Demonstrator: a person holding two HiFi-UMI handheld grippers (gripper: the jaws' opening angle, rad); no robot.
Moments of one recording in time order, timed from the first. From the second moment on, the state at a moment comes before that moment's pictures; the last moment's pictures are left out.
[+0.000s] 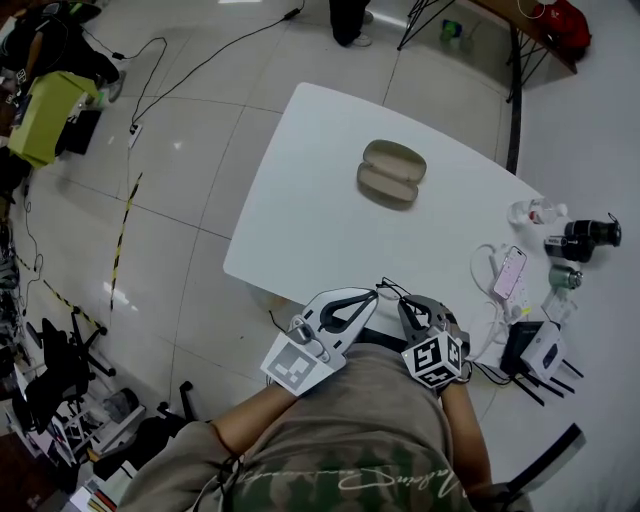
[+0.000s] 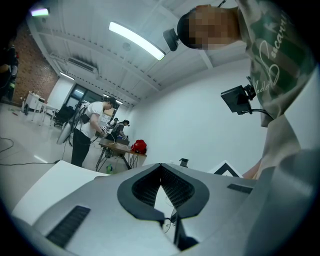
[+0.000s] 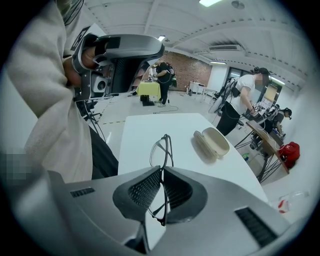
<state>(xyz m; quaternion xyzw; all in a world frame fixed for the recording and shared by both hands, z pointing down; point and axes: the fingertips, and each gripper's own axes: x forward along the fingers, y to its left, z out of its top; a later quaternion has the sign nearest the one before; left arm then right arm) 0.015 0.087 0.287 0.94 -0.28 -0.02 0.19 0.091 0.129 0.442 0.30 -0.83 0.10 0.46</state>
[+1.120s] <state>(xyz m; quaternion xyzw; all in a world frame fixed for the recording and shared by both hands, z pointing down) 0.012 0.095 0.267 0.94 -0.32 -0.09 0.02 0.082 0.120 0.423 0.29 -0.82 0.10 0.48</state>
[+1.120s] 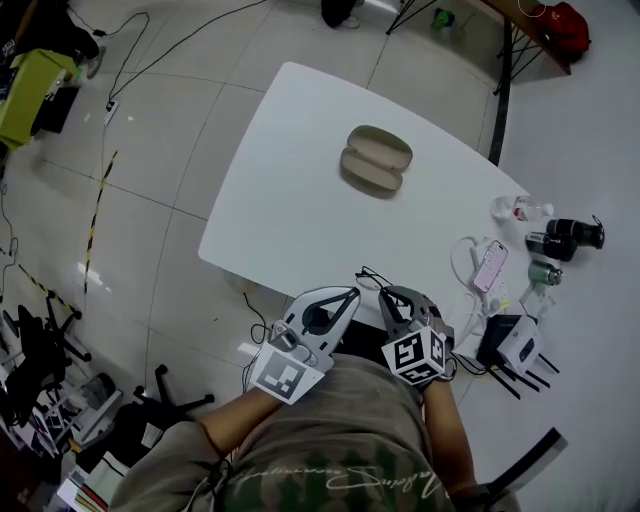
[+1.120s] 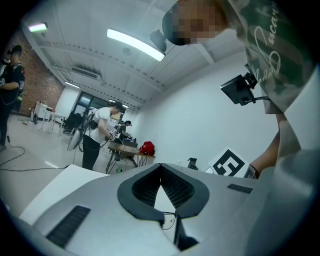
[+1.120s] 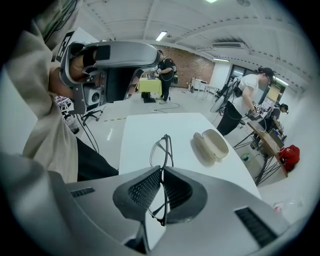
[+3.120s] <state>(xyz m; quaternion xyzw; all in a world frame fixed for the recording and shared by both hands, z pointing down) 0.078 -0.028 0.330 0.93 -0.37 0.04 0.04 0.098 0.027 0.456 0.20 -0.85 0.10 0.48</state>
